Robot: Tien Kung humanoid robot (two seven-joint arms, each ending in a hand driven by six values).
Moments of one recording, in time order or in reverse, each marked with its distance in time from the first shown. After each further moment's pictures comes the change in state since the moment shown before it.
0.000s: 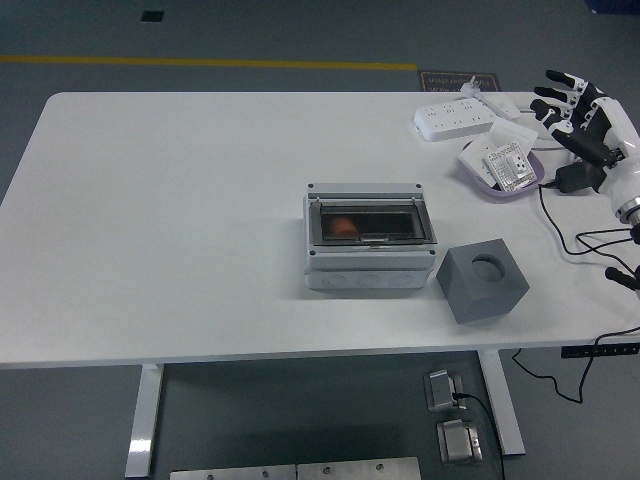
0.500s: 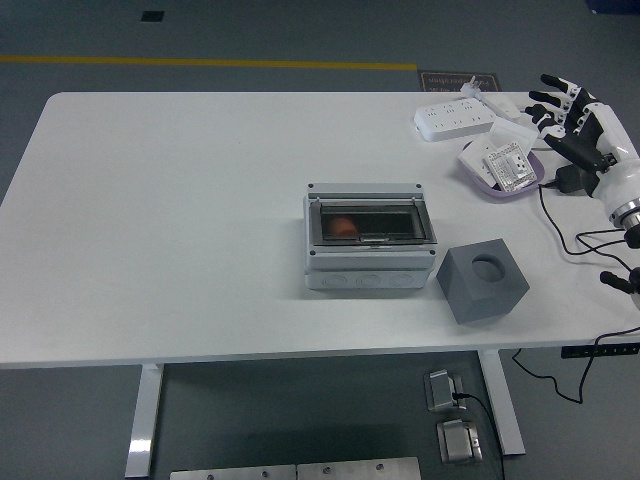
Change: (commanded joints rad) left arm -0.016 0.030 0.020 0.000 -0.005 -0.006 -0.006; right arm -0.014 0.015 -0.011 0.007 -0.010 -0.011 -0.008
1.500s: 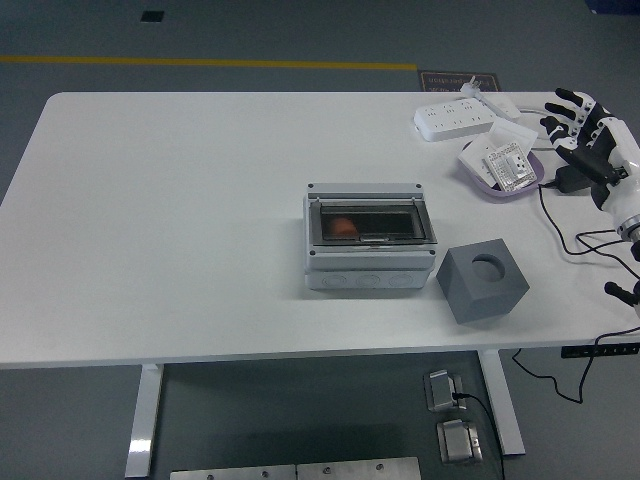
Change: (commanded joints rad) left arm 0.011 -0.005 -0.008 0.000 -0.040 -0.004 -0.006; right arm -0.032 0.013 0.037 0.014 0.000 -0.017 -0.003
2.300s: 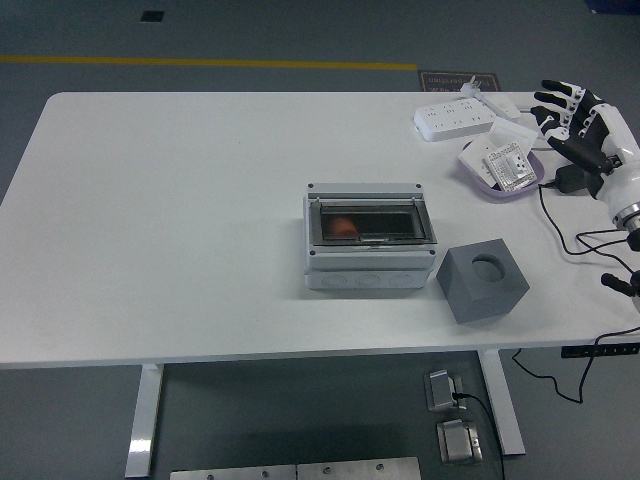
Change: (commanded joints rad) left arm 0.007 -0.015 -0.003 0.000 0.003 0.001 0.004; right arm 0.021 -0.014 -0.023 0.016 -0.006 -0.001 -0.002
